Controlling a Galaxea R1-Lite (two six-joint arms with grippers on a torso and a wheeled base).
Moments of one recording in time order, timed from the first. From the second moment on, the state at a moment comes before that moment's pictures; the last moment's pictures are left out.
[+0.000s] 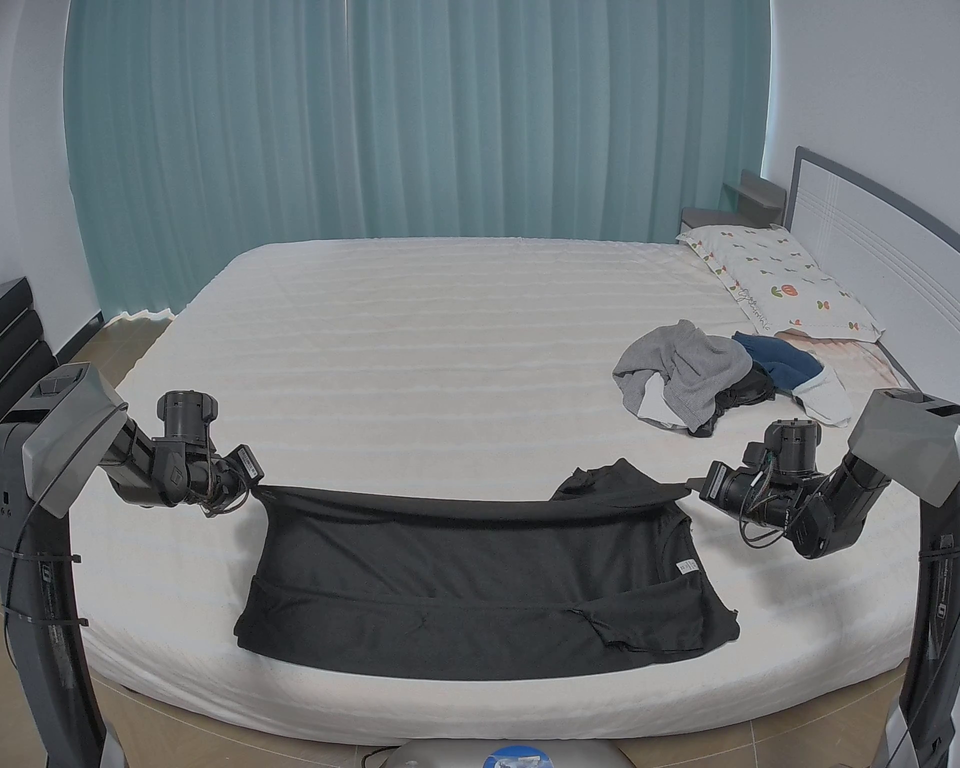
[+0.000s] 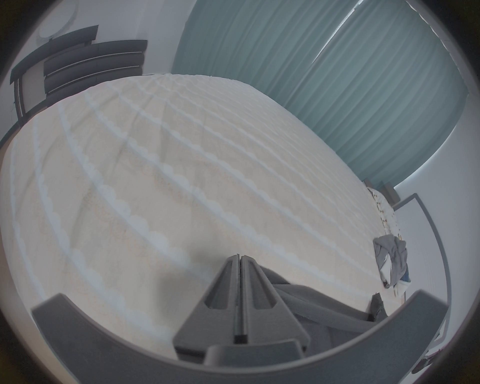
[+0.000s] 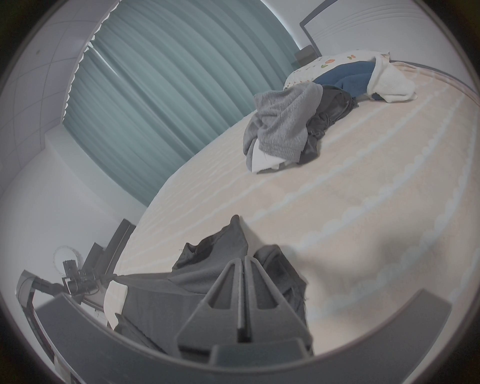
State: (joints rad) left arm 0.10 2.36 -1.23 -0.39 -0.11 -0.56; right arm 0.05 2.37 -0.92 -0.99 0.30 0.51
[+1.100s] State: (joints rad) left arm 0.10 2.27 -0.80 -0.55 -0.12 -0.29; right arm -0.01 2.36 -0.52 -1.20 0.42 0.27
